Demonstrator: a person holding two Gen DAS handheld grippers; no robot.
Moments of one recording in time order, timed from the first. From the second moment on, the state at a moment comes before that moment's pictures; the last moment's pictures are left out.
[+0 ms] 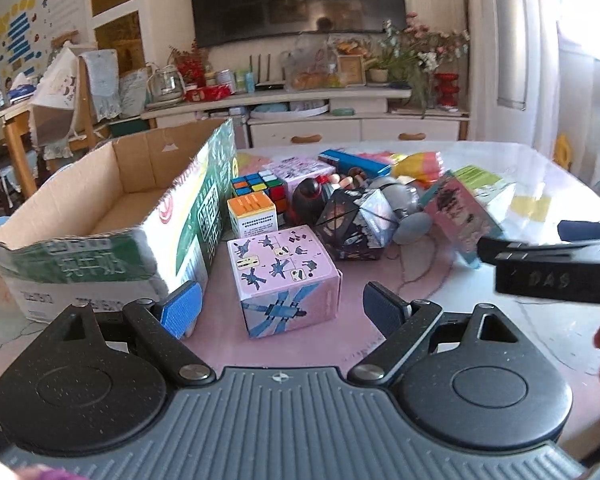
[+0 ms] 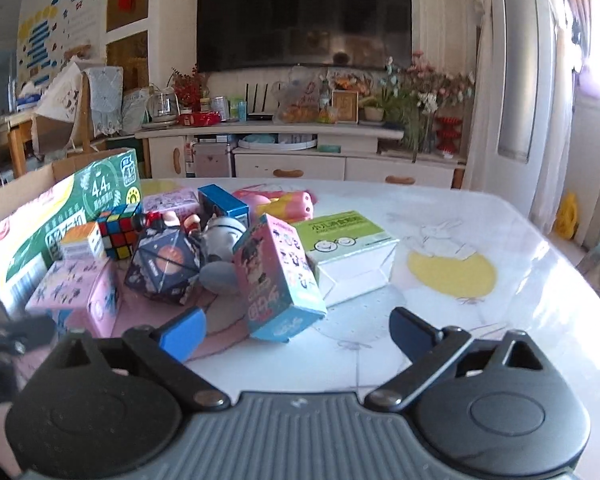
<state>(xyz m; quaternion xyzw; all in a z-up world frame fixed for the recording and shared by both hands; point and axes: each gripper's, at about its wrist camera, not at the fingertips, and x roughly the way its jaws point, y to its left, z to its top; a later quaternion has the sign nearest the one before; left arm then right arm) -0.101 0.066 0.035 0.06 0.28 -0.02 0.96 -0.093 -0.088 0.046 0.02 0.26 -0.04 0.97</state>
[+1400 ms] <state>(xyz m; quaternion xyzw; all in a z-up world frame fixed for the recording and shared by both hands) -0.019 0.053 0.039 0.08 0.34 -0.06 0.94 -0.047 -0.104 0.051 0.08 0.30 0.03 0.95</state>
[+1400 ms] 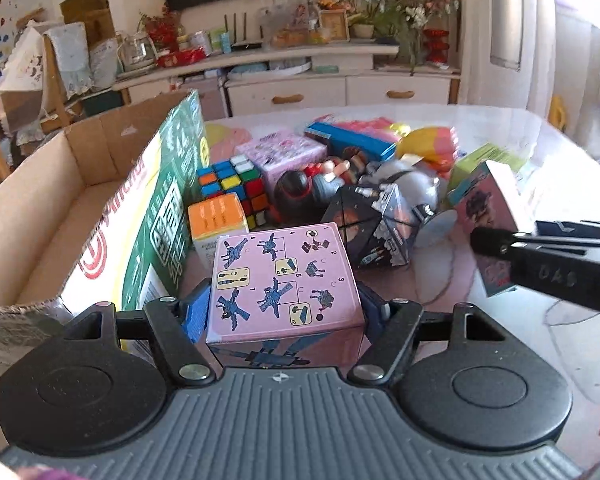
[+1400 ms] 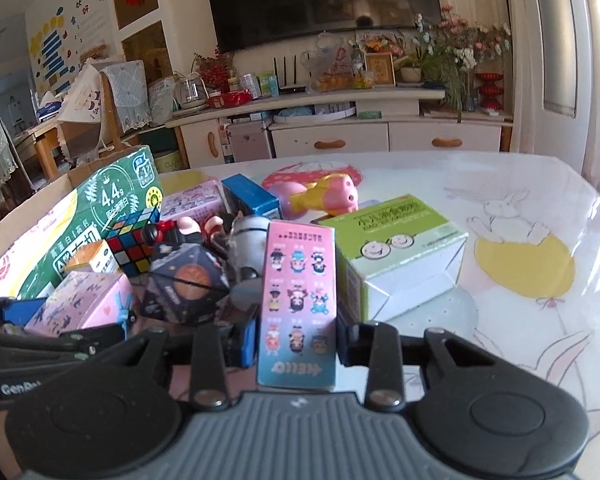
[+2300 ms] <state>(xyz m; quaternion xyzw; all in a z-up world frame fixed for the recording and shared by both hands) 0.015 0.183 0.124 -0.04 0.30 0.02 0.95 -0.023 0.017 0.147 0.12 0.22 0.12 0.96</state>
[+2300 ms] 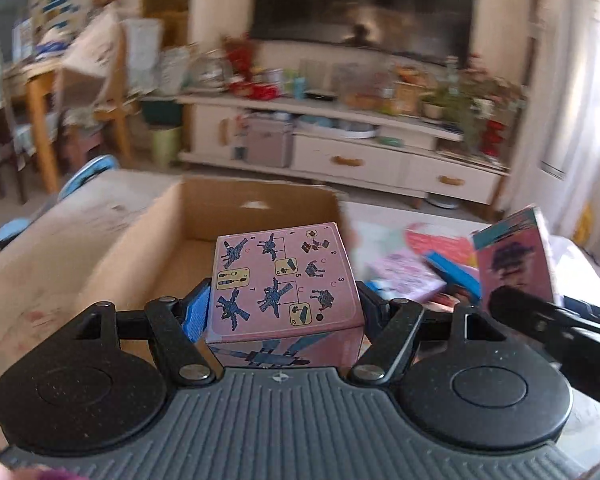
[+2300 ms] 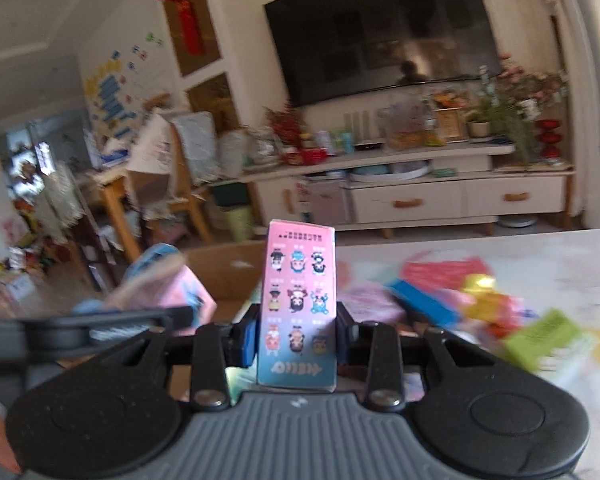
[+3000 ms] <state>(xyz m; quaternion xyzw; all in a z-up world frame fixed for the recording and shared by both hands) 0.042 0.238 0.128 -0.08 0.33 0.11 0.93 -0.014 0.120 0.124 0.06 0.24 0.16 0.96</state>
